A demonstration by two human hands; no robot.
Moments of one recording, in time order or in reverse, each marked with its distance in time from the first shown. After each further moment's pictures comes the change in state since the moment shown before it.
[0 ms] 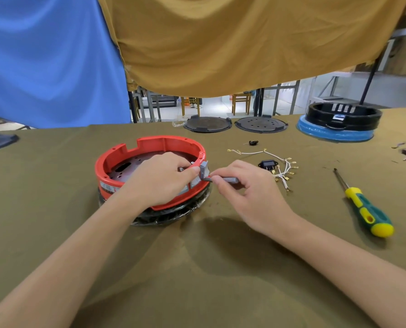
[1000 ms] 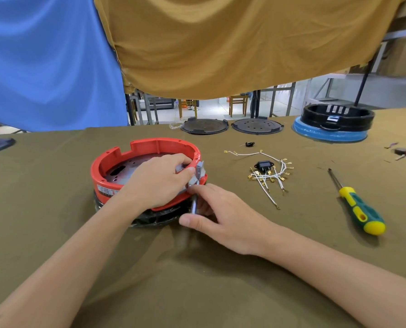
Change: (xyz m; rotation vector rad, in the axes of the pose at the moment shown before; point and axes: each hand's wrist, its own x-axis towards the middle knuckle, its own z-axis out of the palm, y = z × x) left_hand 0.006 -0.004 0.007 0.010 0.053 0.022; right_hand -0.009 -0.016 0.017 -0.006 -0.459 0.054
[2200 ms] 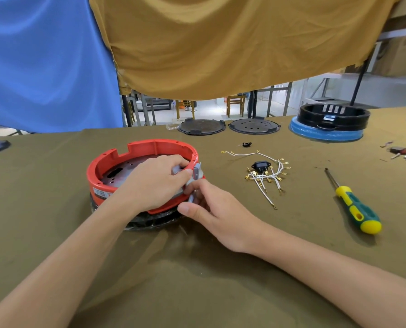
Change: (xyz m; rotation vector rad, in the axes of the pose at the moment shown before) left_hand 0.001 -0.002 0.001 -0.041 0.029 0.033; right_hand 0.004 0.005 0.008 0.239 0.037 0.082
